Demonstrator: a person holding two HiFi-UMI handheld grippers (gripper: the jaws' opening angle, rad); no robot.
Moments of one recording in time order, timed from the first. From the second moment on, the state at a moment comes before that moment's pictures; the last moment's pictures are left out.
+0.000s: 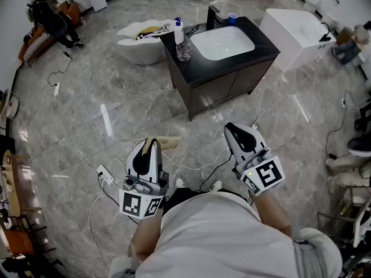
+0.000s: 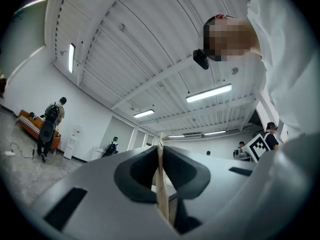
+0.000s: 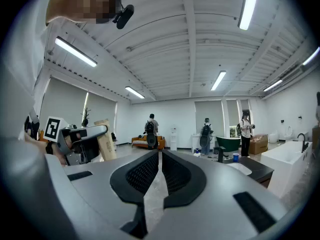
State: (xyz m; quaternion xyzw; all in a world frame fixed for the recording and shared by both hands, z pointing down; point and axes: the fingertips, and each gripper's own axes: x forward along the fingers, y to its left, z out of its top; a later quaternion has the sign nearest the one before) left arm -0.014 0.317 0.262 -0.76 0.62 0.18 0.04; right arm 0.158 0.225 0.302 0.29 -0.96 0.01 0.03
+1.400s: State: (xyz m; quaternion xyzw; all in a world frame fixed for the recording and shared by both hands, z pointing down) left arm -0.088 0.302 0.295 -0.78 0.59 0.19 0.00; right arm 0.110 0.224 0.321 0.35 -0.94 0.01 0.06
